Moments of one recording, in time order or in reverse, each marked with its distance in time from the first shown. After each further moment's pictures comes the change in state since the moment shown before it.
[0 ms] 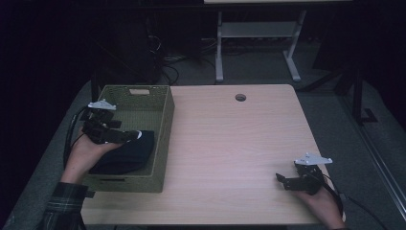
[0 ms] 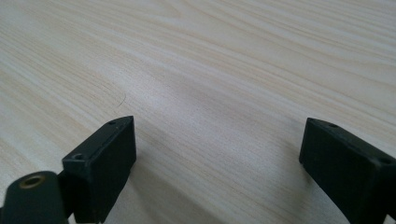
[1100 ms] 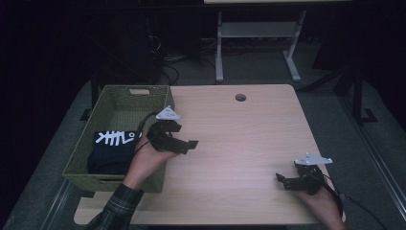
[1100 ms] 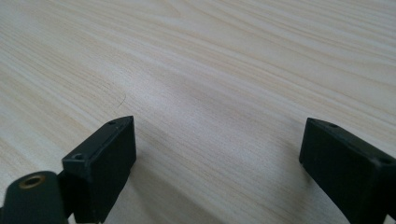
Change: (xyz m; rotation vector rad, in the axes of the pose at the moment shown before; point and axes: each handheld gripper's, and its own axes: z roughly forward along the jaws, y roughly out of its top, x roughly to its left) left arm -0.125 0.034 0.083 -0.080 -0.185 0.167; right arm 0.000 0.000 0.000 0.001 0.000 0.000
